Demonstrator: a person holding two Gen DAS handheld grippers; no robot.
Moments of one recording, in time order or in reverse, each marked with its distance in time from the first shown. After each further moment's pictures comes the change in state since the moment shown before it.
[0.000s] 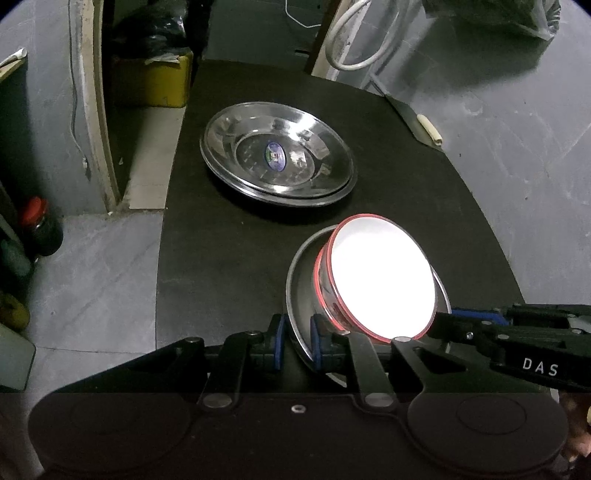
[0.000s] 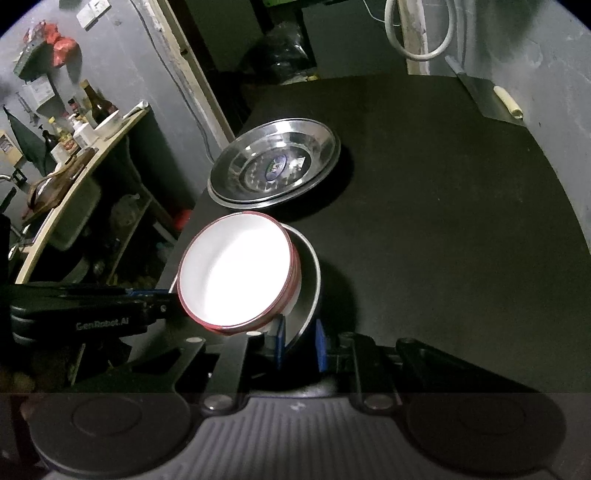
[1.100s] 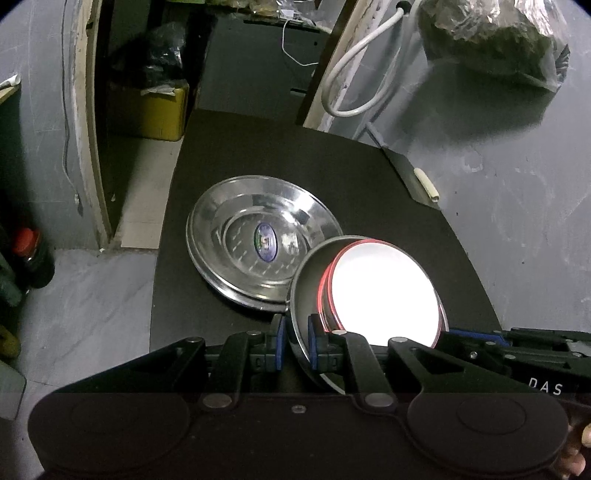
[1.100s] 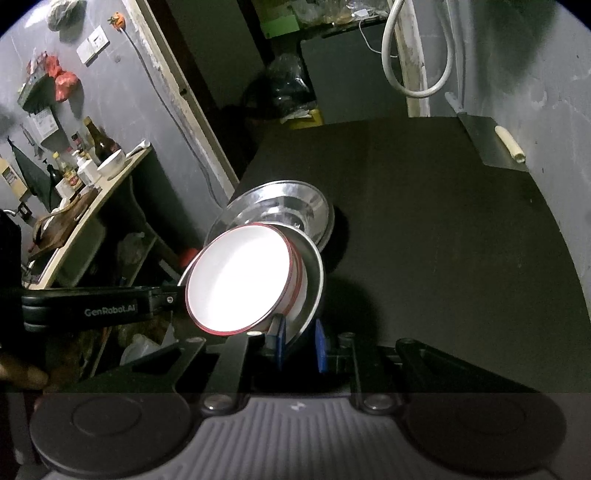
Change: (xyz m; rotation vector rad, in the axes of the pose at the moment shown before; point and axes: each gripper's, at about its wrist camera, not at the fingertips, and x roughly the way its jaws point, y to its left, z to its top) left arm 0.008 -0.002 0.062 -0.012 -0.107 -0.026; right arm -0.005 -0.010 0.051 0.022 -0.107 0.021
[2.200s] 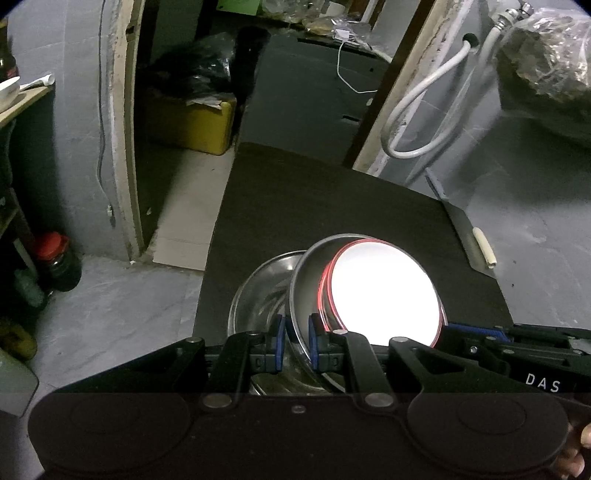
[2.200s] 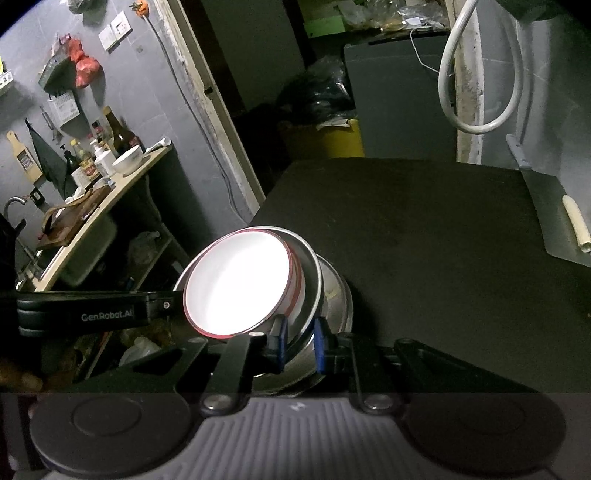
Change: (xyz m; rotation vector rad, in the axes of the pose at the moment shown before) left arm 0.041 0.028 0.073 -0.102 -0.060 0.123; right arm 0.077 -0.002 0.098 -0.126 0.014 0.082
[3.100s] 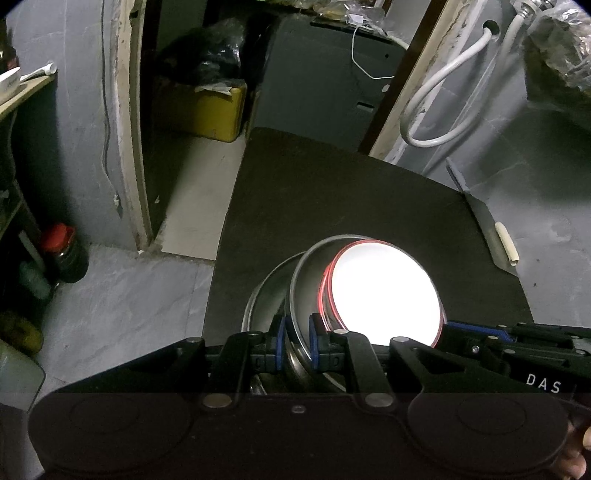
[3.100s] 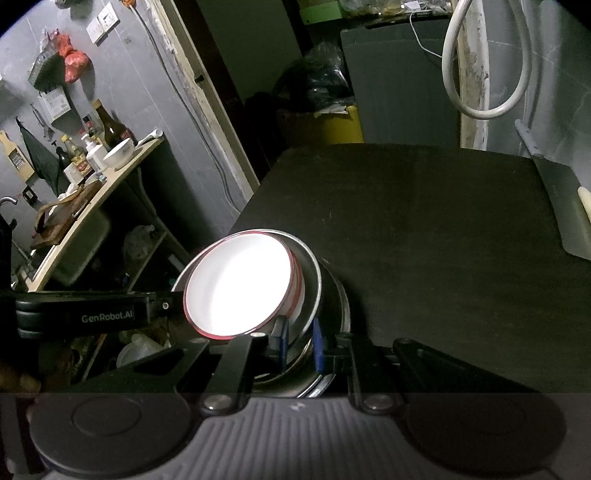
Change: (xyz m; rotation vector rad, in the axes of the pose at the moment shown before) left arm 0.026 0.007 0.009 -0.011 0.048 0.035; right arm 0.031 -0.003 0.005 0.018 0.039 -0.005
